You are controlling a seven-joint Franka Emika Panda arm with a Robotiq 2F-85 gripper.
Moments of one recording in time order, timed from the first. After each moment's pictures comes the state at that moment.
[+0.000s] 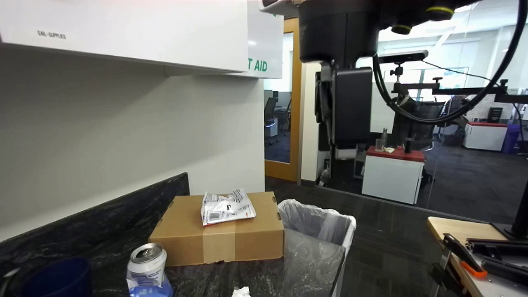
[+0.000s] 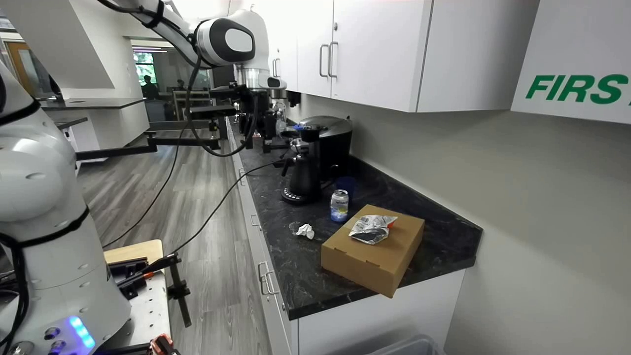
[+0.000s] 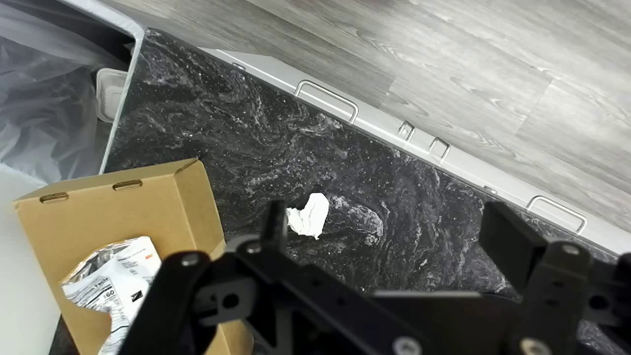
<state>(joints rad) 0.12 -0.28 0.22 -2.34 -0.01 2.04 0.11</state>
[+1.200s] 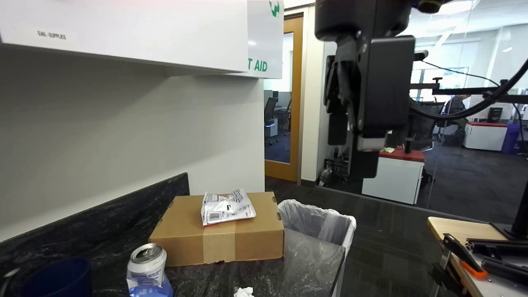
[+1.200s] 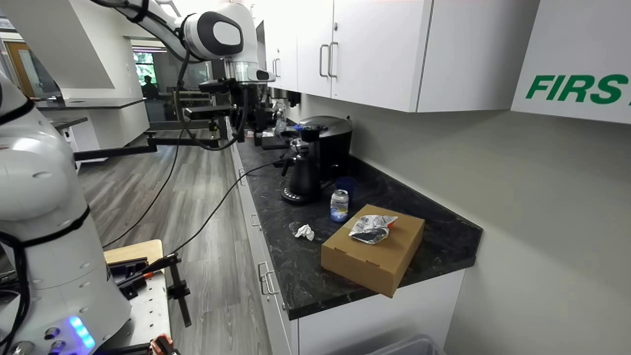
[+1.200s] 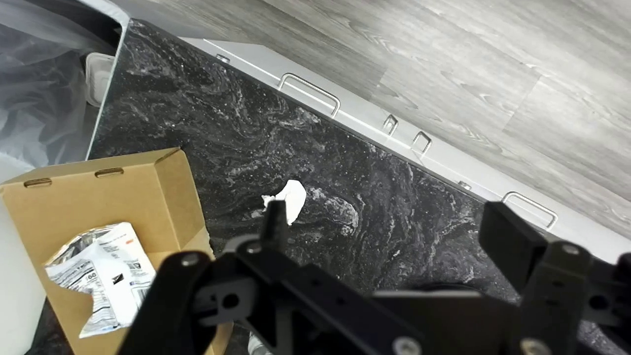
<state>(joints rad) 0.16 -0.34 0.23 -2.35 0.01 2.03 0.13</state>
